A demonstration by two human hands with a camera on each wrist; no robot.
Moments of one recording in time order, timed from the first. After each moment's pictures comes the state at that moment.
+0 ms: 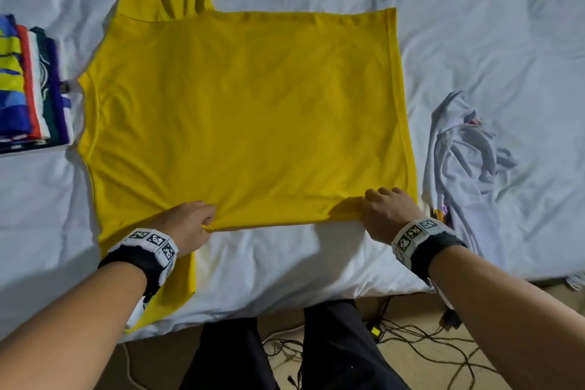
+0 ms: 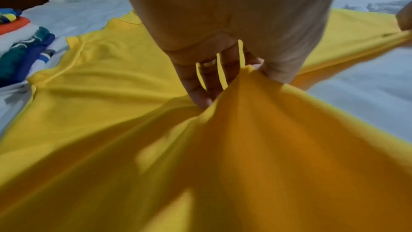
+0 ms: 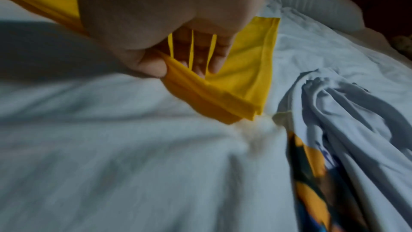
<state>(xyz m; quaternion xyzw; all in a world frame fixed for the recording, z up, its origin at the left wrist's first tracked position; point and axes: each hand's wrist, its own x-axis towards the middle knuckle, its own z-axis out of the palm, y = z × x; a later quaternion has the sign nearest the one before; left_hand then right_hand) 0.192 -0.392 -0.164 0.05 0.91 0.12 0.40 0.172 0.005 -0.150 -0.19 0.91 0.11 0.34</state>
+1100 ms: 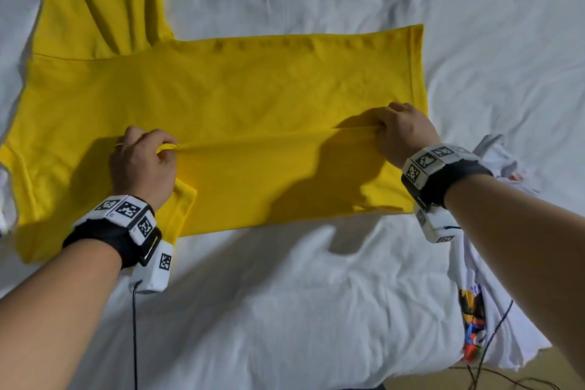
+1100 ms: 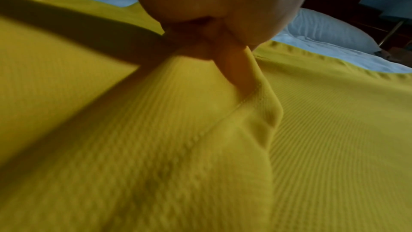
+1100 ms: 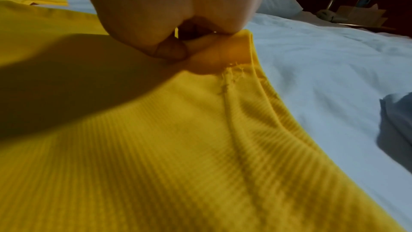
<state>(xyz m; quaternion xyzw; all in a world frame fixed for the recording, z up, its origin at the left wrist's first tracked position) -0.047 -0.392 -0.208 -0.14 0.97 0.19 0.10 -0.094 0.017 -0.198 -0.04 0.97 -0.08 0.20</state>
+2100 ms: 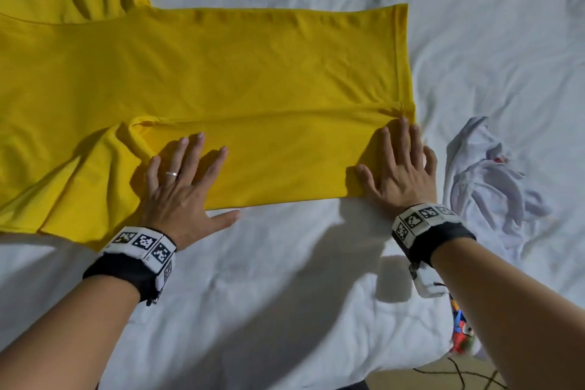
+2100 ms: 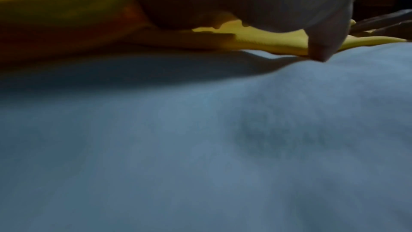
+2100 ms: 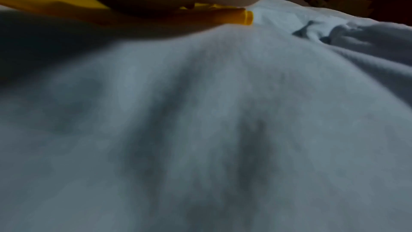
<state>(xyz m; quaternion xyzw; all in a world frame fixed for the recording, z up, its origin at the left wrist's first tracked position) 0.049 -0.335 -0.236 0.13 0.98 0.05 0.16 0.031 0.044 -0.225 0.01 0.99 0.01 0.16</state>
